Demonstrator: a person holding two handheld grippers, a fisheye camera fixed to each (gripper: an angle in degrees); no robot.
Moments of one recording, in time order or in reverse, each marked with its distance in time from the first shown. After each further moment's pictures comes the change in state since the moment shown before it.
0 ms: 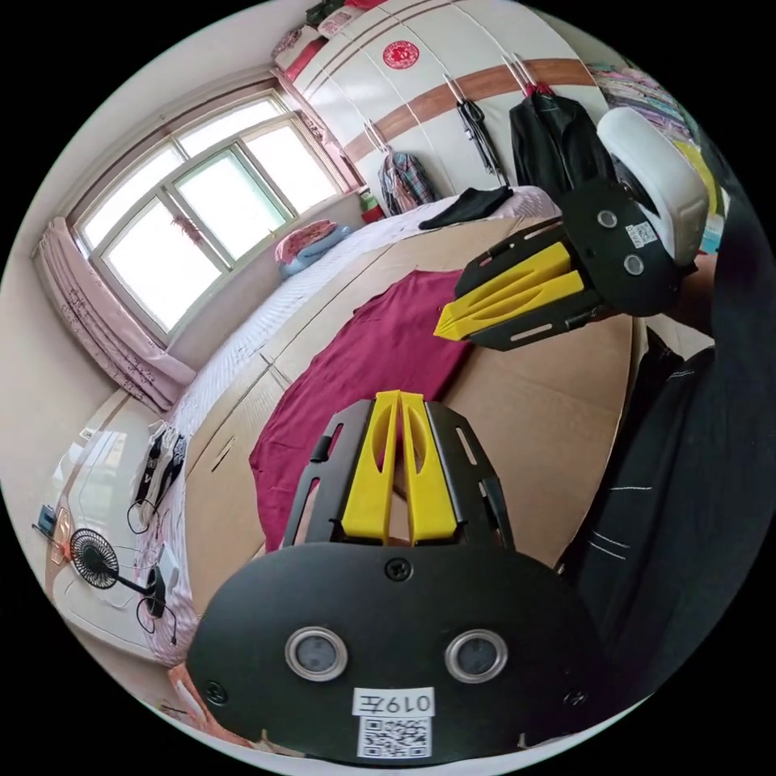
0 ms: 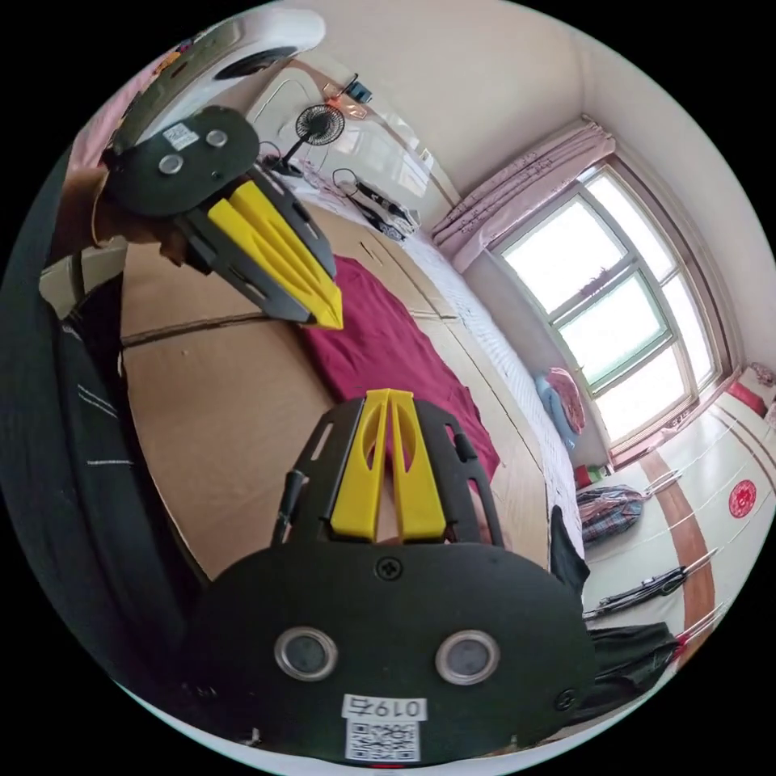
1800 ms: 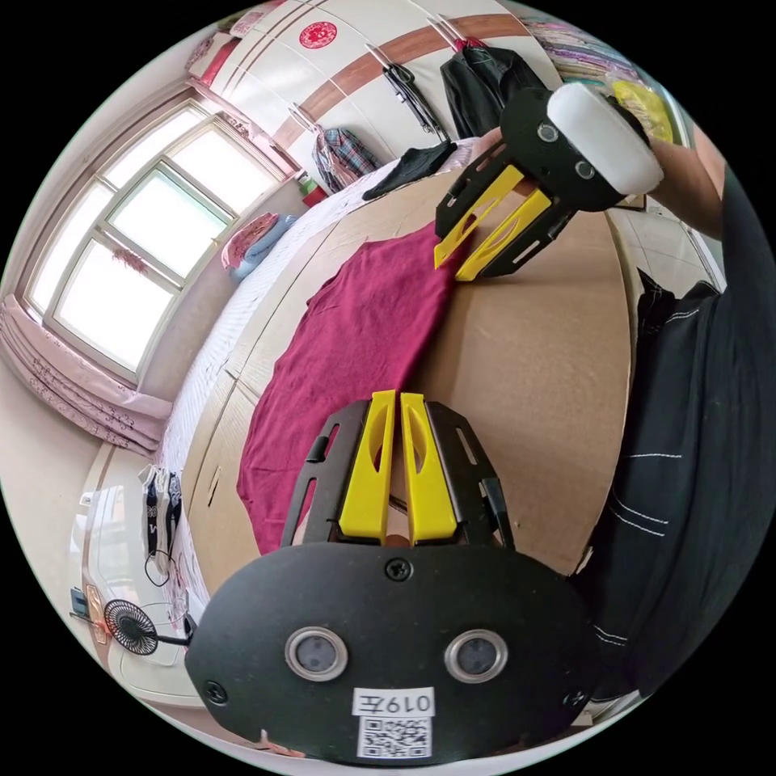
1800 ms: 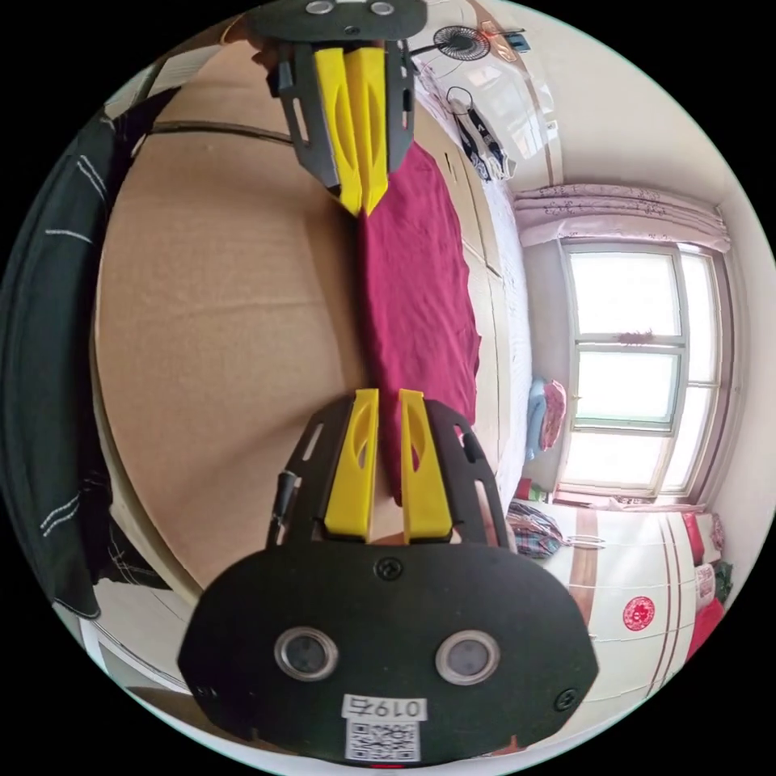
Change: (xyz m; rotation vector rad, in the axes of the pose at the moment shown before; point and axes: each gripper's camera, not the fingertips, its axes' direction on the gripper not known) left arm 0.107 0.057 0.155 -0.059 0.123 0.212; right arm -0.048 -0.001 0.056 -0.278 0.057 -0.423
